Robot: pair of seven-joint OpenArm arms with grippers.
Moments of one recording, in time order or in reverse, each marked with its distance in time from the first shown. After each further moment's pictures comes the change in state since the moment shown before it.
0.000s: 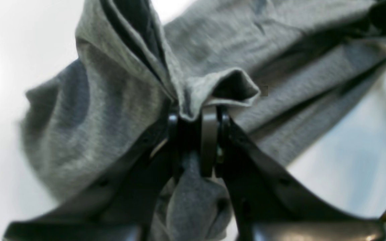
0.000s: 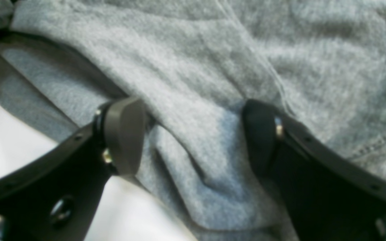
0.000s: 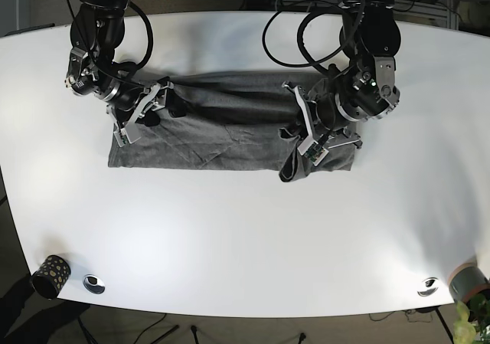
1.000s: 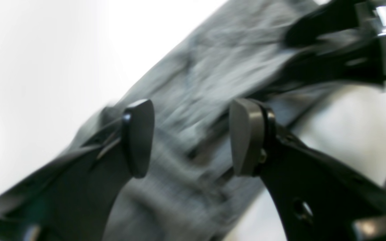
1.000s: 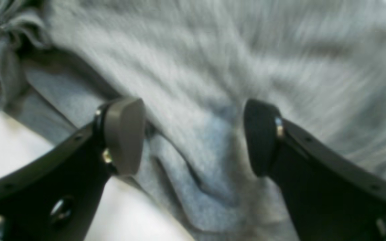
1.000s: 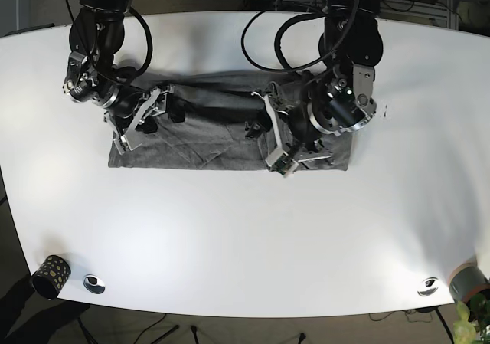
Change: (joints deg) left arm -2.6 1.5 6.2 2.5 -0.6 4.5 -0.1; right arm 1.3 -0.3 0.6 4.2 -0.8 0.0 -2.7
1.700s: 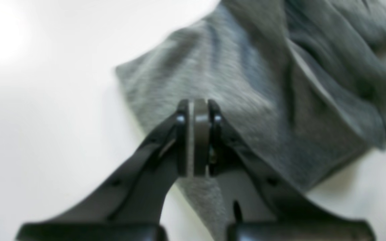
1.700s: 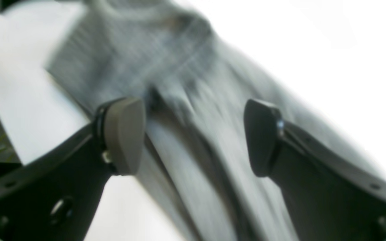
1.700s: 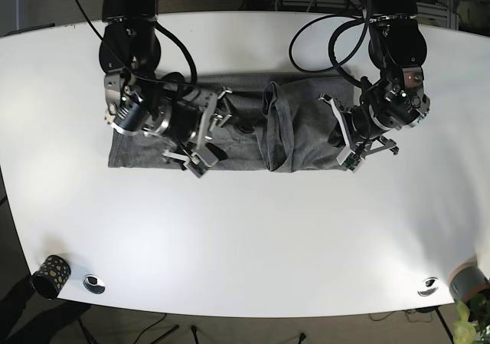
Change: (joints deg) left arm 0.9 -8.5 -13.4 -5.4 -0.1 -5.9 -0.3; right arm 6.7 -4.5 -20.3 13.7 -0.3 0.0 -5.0
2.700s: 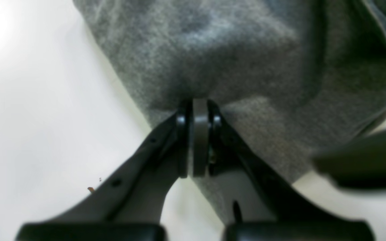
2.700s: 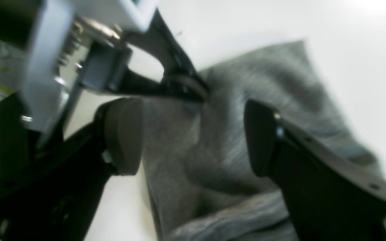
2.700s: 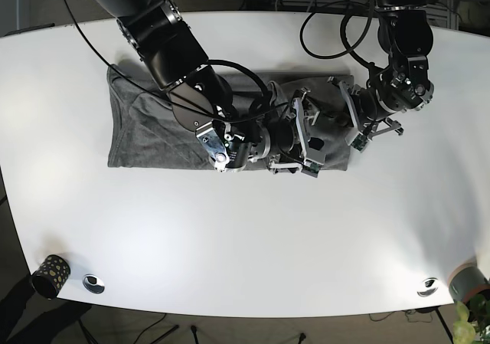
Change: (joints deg) left arm 4.3 -4.3 0.1 -4.9 0.0 -0.2 -6.1; right arm 18.6 -6.4 -30.6 -29.4 0.4 -0.2 8.3
